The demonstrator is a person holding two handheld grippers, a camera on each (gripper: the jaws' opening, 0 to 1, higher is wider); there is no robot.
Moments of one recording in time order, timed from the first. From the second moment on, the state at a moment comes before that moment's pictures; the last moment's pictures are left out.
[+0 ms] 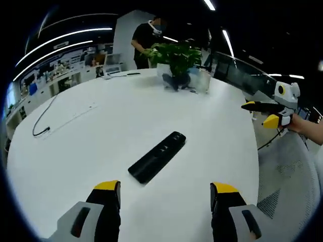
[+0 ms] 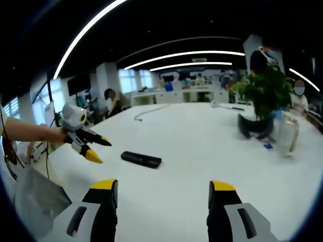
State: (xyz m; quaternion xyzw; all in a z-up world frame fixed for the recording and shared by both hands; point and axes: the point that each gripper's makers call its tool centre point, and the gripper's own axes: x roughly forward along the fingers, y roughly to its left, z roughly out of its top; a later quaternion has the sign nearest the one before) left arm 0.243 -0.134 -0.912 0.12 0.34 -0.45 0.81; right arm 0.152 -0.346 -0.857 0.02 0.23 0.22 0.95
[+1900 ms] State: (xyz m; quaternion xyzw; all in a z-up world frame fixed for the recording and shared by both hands) left arm 0.263 -0.180 -0.967 0.35 0.39 -0.57 0.63; right arm 0.151 -0.349 -0.861 0.04 0.23 0.23 0.94
